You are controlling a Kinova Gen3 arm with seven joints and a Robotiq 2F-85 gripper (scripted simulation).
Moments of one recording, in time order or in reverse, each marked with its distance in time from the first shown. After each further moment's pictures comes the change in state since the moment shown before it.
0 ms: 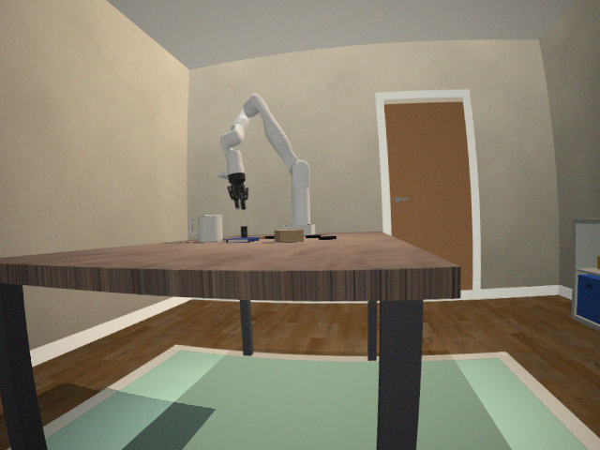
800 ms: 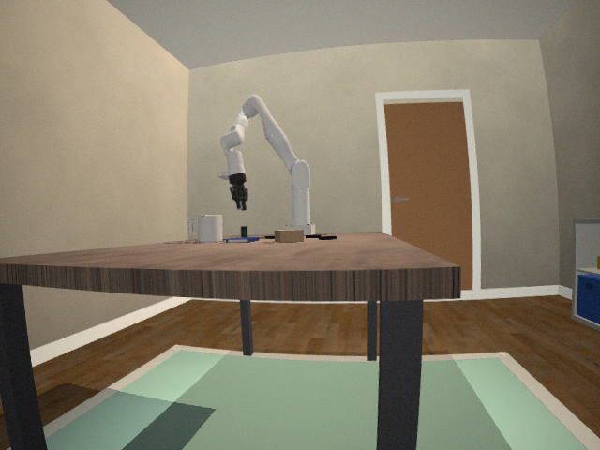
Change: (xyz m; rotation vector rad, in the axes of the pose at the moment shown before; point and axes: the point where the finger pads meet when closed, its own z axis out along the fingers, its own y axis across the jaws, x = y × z) arm -0.002 0.003 0.003 -0.014 0.001 -0.116
